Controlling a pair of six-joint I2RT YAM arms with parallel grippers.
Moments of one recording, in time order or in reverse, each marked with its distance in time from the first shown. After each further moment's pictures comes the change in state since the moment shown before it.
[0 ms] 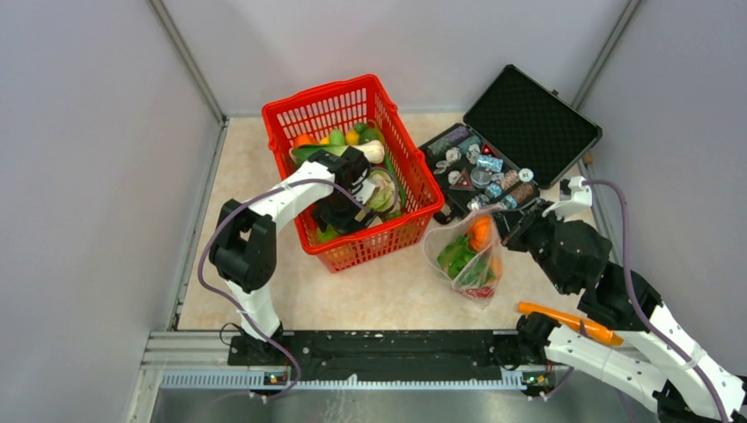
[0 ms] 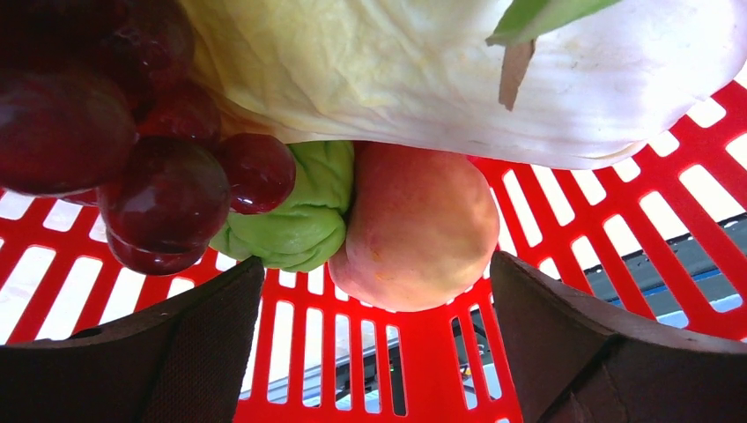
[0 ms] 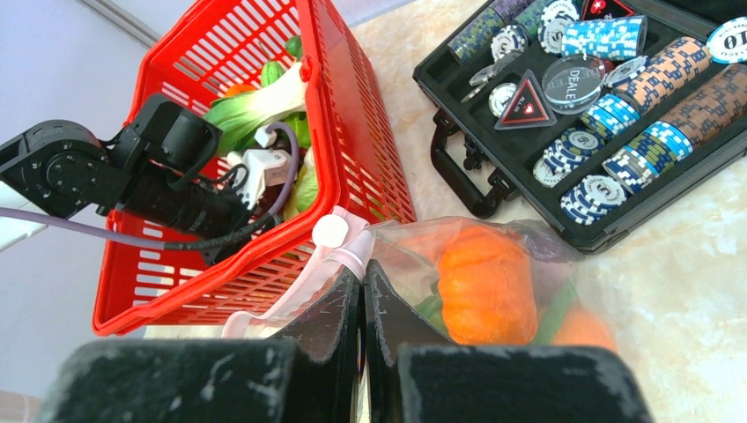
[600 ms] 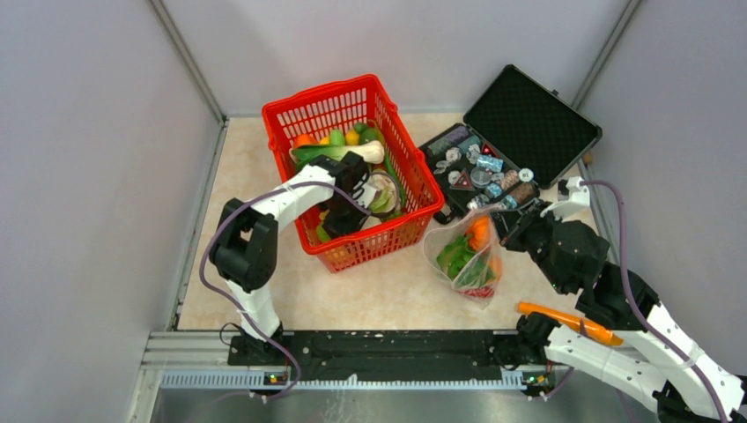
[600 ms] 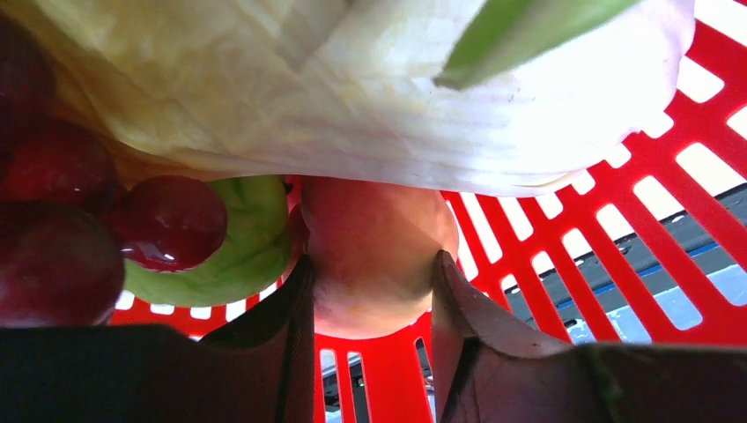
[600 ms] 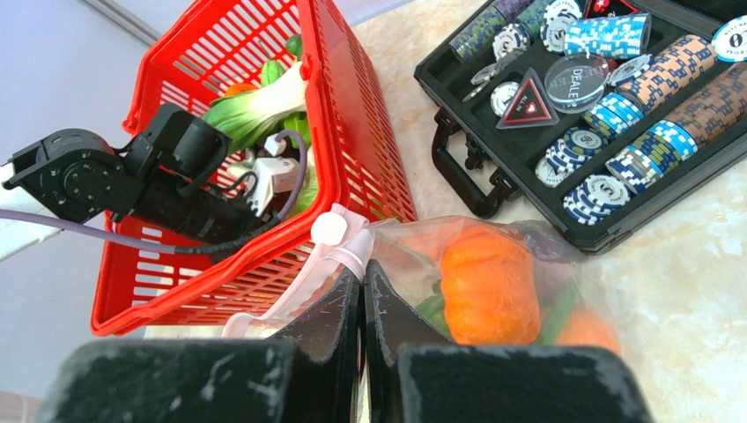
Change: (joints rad) left arm 0.000 0.008 -0.057 0.045 0.091 -0.031; right arm 0.000 0.000 -0.014 0.014 -0.002 0.000
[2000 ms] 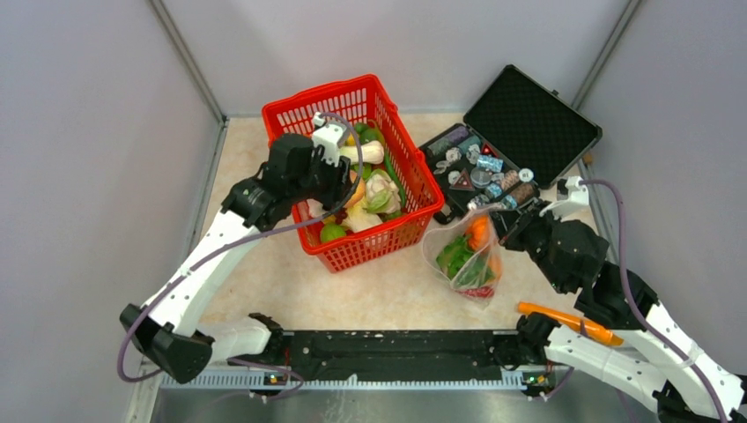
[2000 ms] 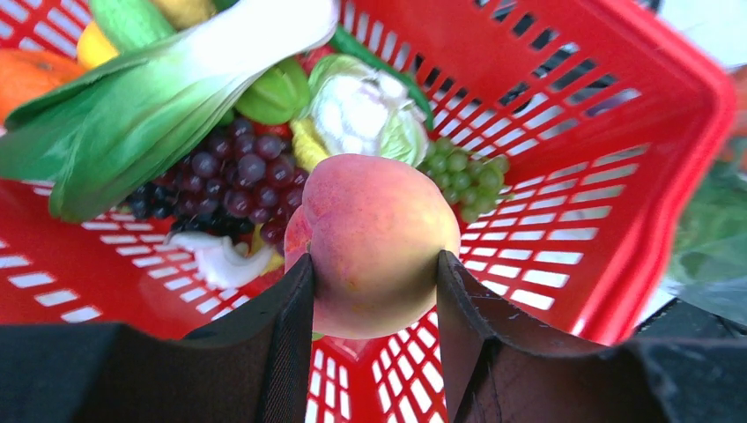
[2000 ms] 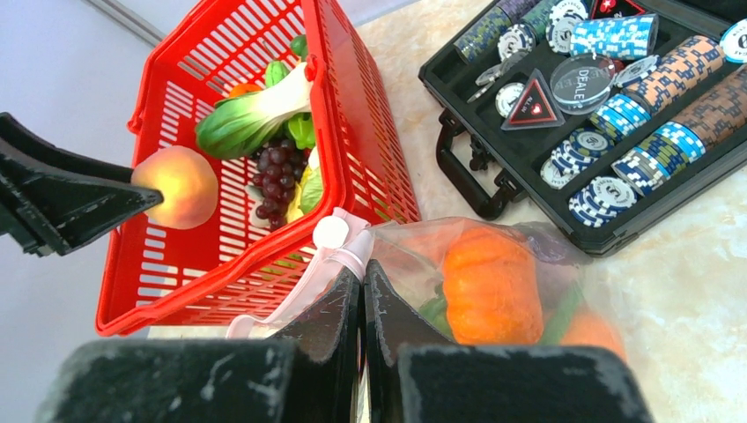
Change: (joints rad) left arm -0.006 -0.615 -0.061 0.396 -0.087 -0.140; right arm 0.000 0.003 0.000 0.009 -0.005 0.000
